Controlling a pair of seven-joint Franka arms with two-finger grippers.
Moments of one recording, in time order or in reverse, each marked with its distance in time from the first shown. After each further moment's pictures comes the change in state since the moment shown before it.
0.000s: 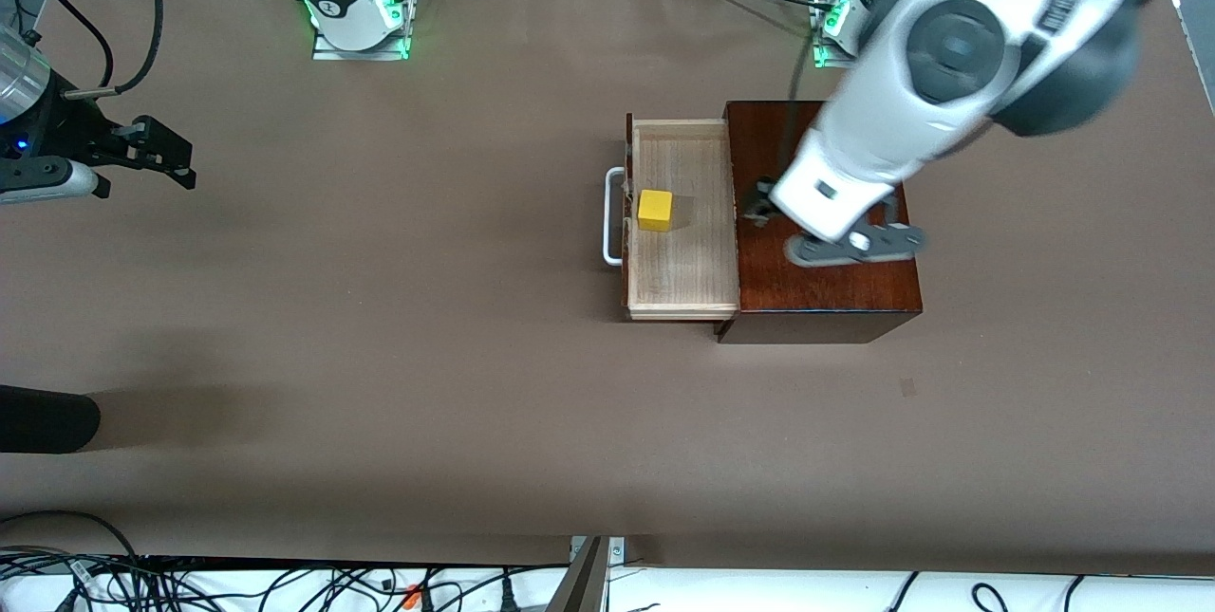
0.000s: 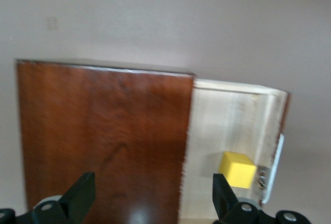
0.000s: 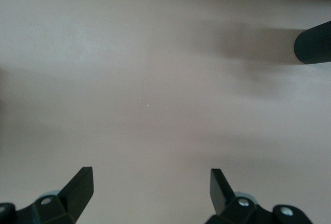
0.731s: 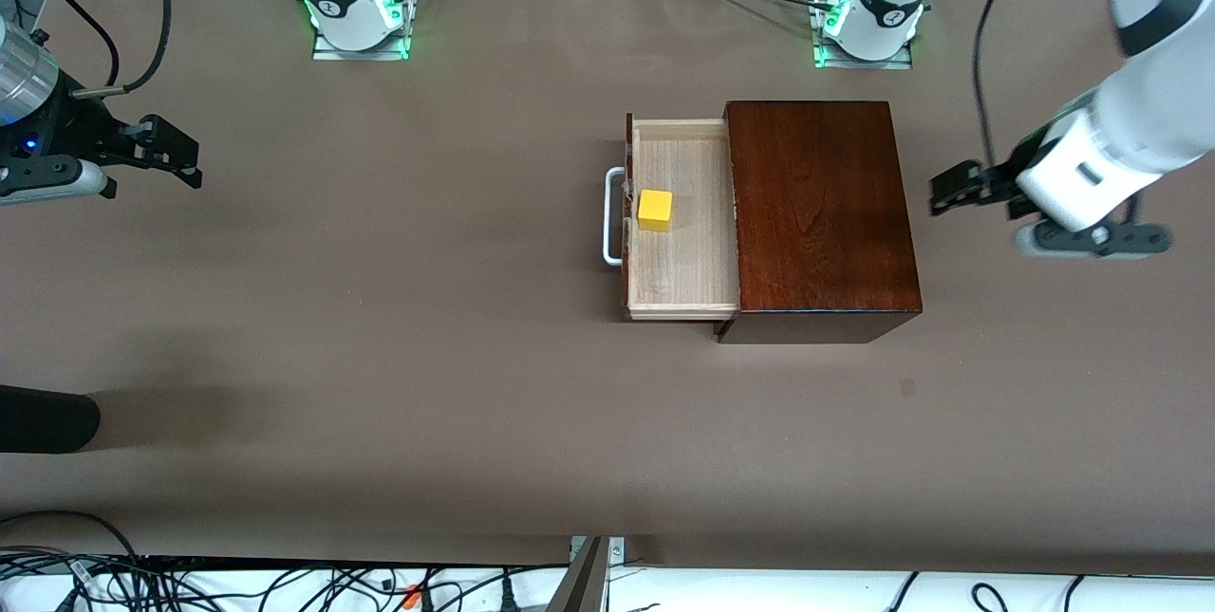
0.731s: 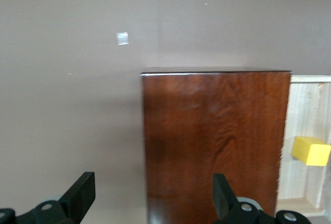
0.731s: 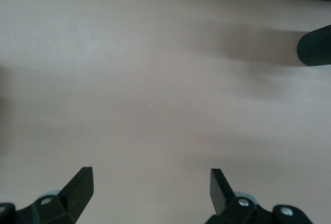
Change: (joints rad) left arm -0.047 -0.258 0.432 -0.208 -0.141 -0.021 0.464; right arm 0.003 0.000 0.009 0.000 0.000 0.000 0.000
